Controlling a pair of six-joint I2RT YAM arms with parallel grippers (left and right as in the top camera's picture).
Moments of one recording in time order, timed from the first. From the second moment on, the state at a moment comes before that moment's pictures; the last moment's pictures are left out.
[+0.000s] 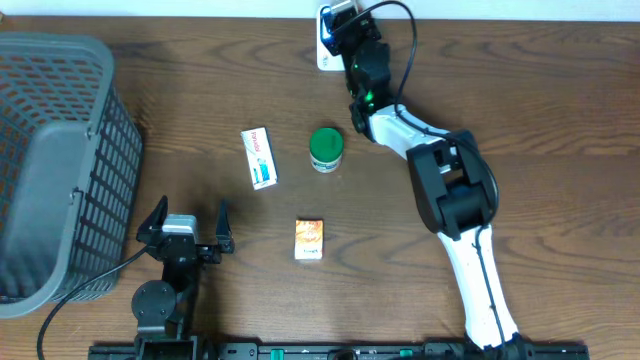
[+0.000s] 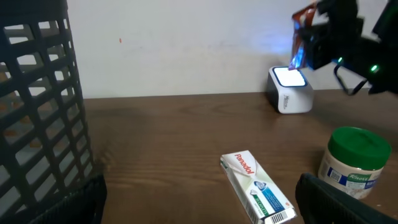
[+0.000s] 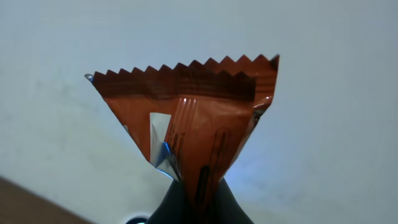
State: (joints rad) left arm 0.00 0.06 0.01 0.02 0.07 0.01; right arm 0.42 2.57 1.83 0.93 0.17 -0.37
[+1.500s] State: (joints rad) left arm 0.00 0.06 0.01 0.02 0.07 0.01; right arm -0.01 1.87 1.86 -0.89 0.62 -0.09
